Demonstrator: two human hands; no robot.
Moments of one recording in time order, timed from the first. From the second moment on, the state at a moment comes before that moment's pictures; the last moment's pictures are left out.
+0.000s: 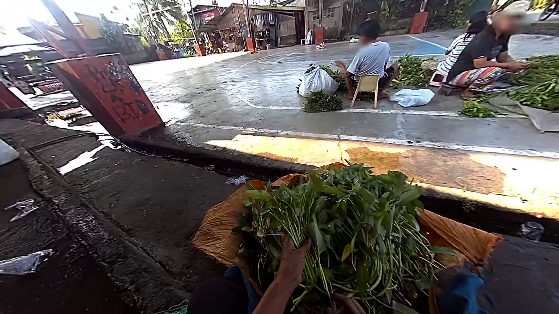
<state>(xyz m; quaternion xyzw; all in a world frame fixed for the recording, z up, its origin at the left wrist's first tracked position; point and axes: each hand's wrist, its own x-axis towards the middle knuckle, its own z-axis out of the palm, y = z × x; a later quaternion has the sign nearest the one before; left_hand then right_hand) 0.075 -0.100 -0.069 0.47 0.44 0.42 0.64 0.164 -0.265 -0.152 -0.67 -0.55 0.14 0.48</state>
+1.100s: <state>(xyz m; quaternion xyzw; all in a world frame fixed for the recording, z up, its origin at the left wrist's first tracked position) 0.079 -0.108 -0.080 0.50 0.45 0.34 0.66 0.160 -0.188 -0.126 -0.38 -0.03 0.45 0.81</state>
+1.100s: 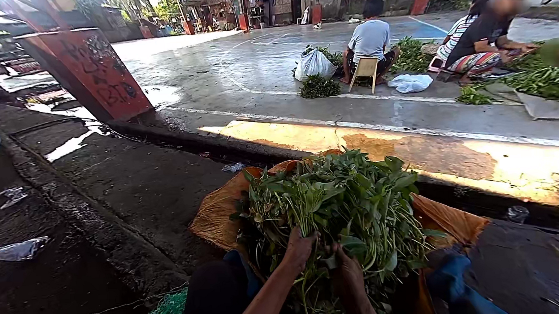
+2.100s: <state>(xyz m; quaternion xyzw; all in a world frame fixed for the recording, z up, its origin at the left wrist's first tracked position) 0.058 -0.083 -0.066 0.33 0.36 0.23 0.85 0.162 -0.231 -0.130 -0.43 -0.08 0.70 0.57</state>
